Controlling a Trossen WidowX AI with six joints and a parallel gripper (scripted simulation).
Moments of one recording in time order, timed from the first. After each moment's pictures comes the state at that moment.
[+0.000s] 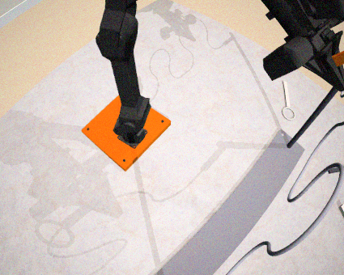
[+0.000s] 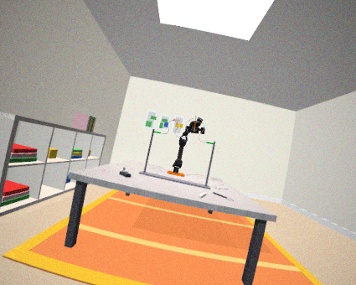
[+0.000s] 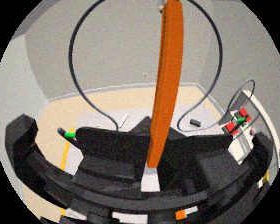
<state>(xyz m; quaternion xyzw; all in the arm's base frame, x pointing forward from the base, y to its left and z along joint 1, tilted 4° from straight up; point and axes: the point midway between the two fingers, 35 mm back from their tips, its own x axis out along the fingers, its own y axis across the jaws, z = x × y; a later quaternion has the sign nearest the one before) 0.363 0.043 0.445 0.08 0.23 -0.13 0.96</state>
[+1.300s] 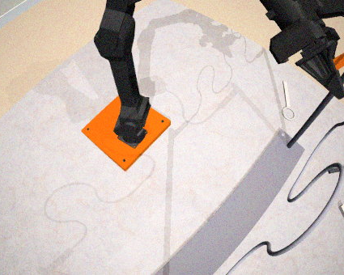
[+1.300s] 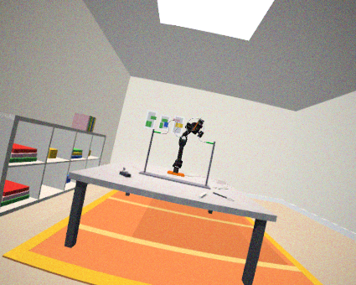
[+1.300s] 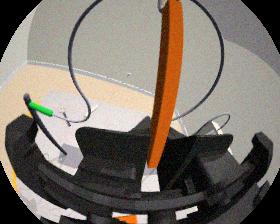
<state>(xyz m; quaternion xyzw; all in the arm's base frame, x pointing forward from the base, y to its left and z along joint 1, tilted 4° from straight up) 0.361 0.026 0.446 -0.16 0.24 -0.18 0.94</state>
